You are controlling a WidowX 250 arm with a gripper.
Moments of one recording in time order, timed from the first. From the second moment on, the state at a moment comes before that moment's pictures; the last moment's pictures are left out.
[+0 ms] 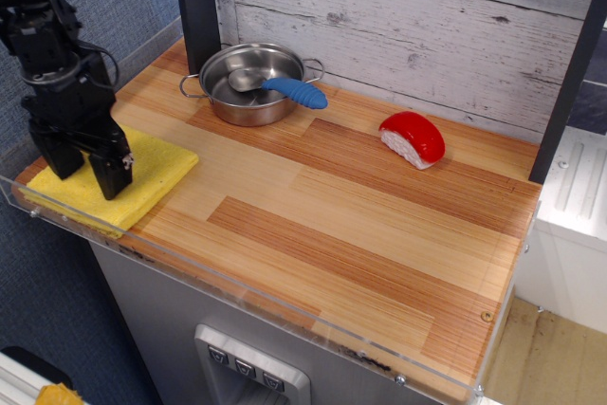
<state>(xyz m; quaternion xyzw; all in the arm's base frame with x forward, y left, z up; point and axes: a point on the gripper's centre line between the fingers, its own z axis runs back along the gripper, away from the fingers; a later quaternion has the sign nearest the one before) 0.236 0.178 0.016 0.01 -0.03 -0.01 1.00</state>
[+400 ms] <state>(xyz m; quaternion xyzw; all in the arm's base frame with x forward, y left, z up) 0.238 0.148 0.013 0.00 -0.03 -0.02 1.00</state>
